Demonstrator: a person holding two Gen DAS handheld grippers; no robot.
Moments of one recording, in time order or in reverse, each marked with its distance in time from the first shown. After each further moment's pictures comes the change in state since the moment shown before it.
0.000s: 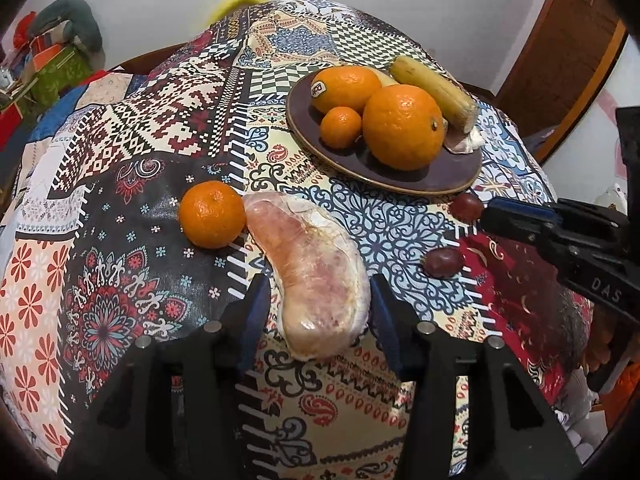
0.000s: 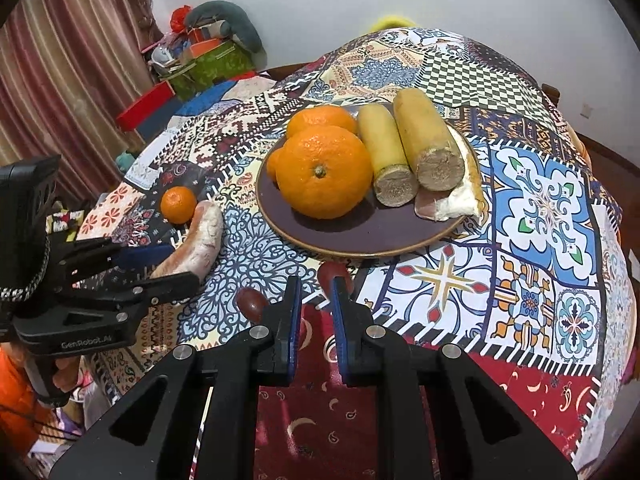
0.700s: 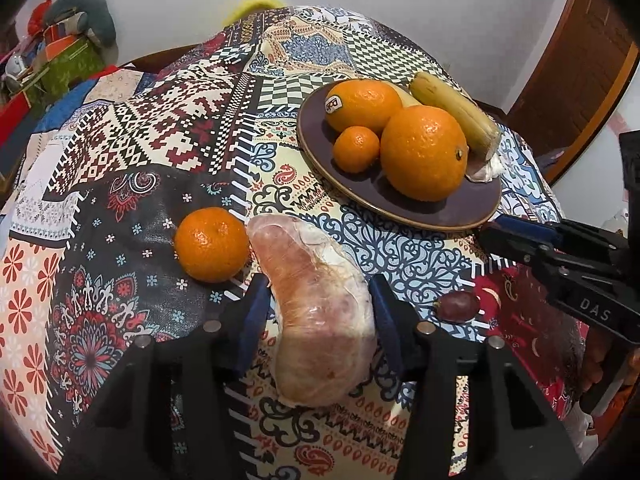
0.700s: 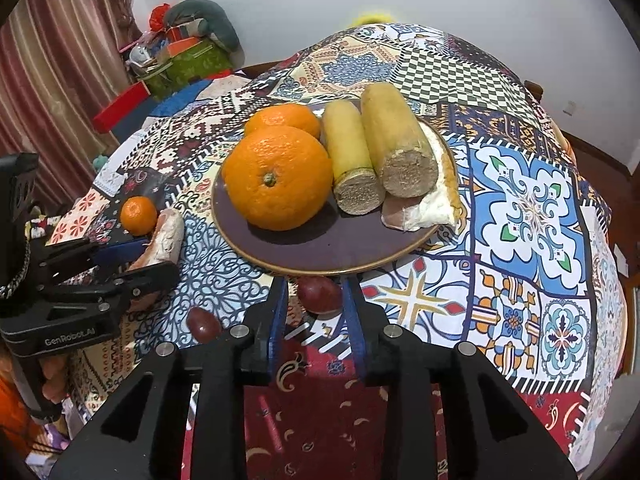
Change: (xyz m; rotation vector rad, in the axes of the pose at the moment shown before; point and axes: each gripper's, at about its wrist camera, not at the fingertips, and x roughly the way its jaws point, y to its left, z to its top) left arm 0.019 0.003 0.017 -0.055 -0.041 0.017; right arm 0.016 -0.019 0.009 0.022 0.010 -0.069
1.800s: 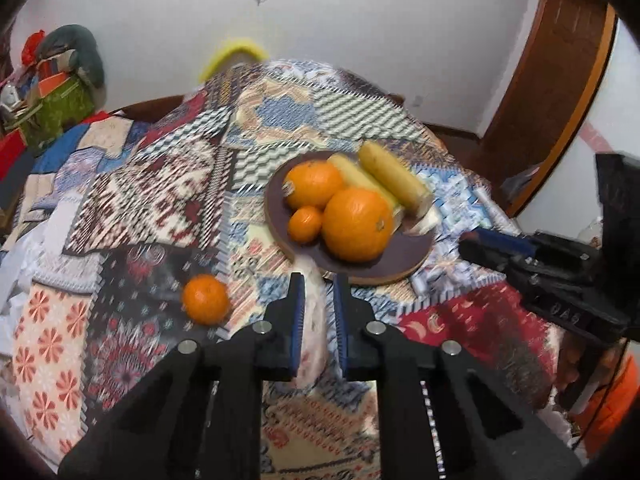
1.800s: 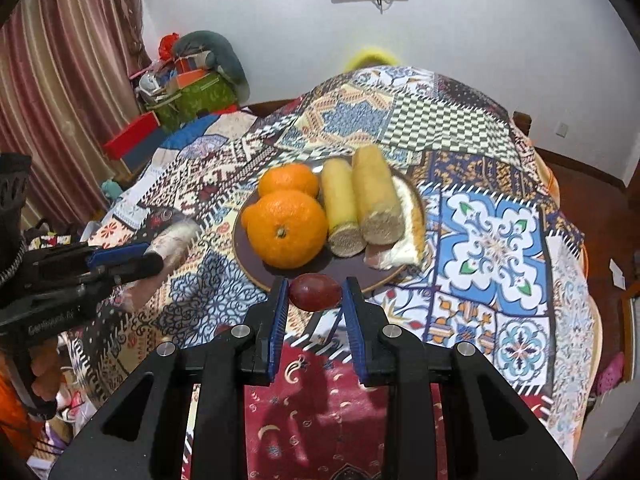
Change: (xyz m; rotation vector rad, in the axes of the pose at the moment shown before) left arm -0.070 -0.028 0.026 0.055 -0.138 -0.079; right arm -0.055 -0.002 0.010 -0.005 -0.129 0.005
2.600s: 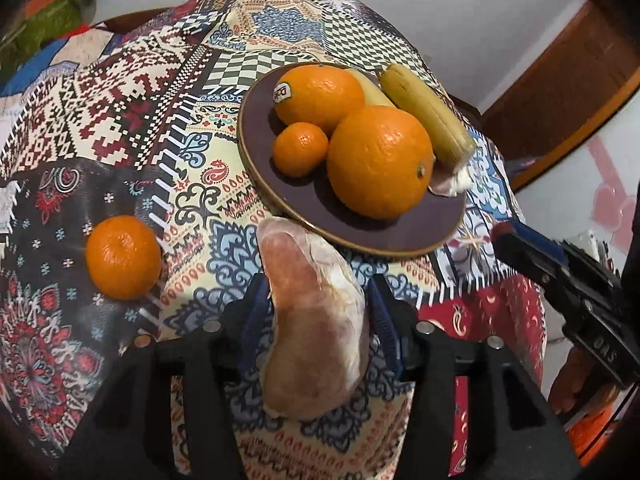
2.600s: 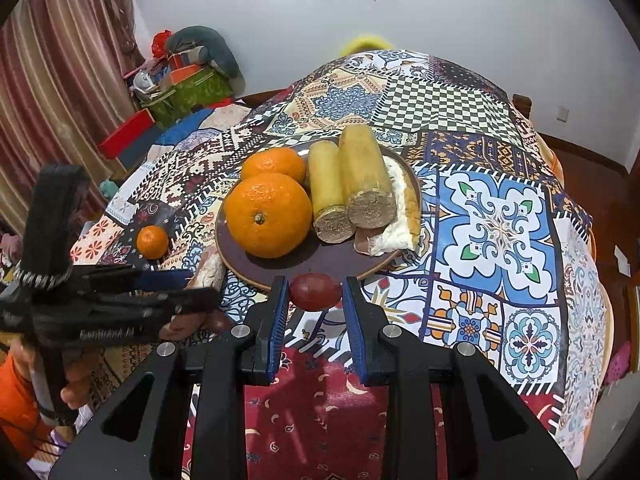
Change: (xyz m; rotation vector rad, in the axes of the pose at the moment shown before) left arm 0.086 0.017 -0.020 -0.158 0.238 -0.079; right arm 0.017 -0.013 -0.009 0.033 0.038 0.016
